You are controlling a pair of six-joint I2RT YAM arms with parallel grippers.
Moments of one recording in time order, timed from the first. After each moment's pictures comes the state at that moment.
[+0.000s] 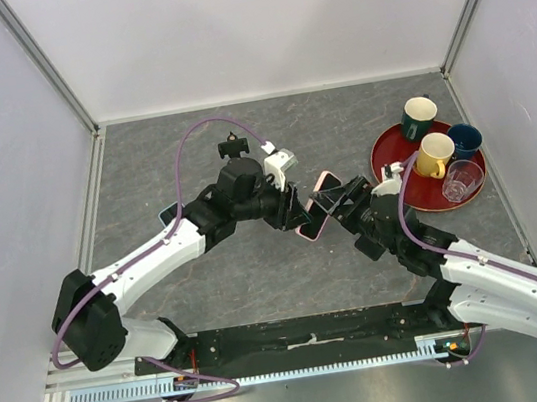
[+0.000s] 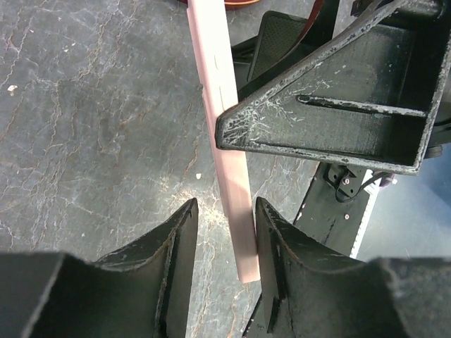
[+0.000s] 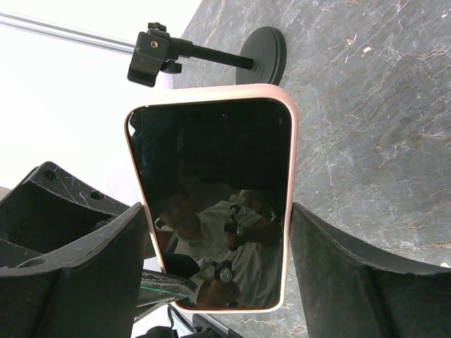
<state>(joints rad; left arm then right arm) -0.79 1.38 1.02 -0.16 0.42 -0.25 0.78 0.85 0.44 0.15 0.29 1.25</state>
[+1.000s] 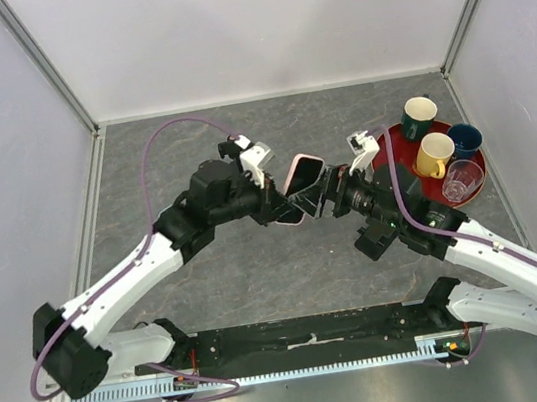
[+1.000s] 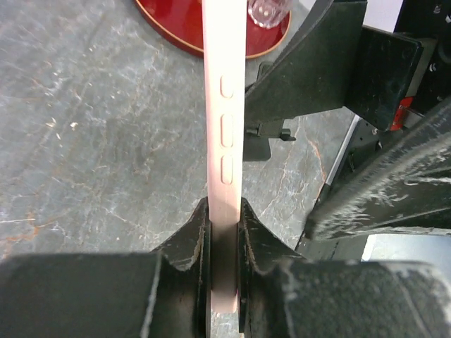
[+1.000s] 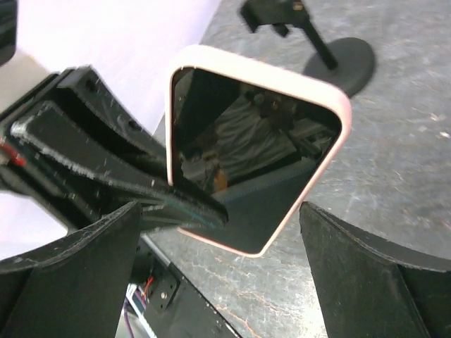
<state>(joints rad) -0.77 1.26 1.03 -0.19 0.37 -0.22 0.76 0.91 0.76 -0.05 0.02 0.74</state>
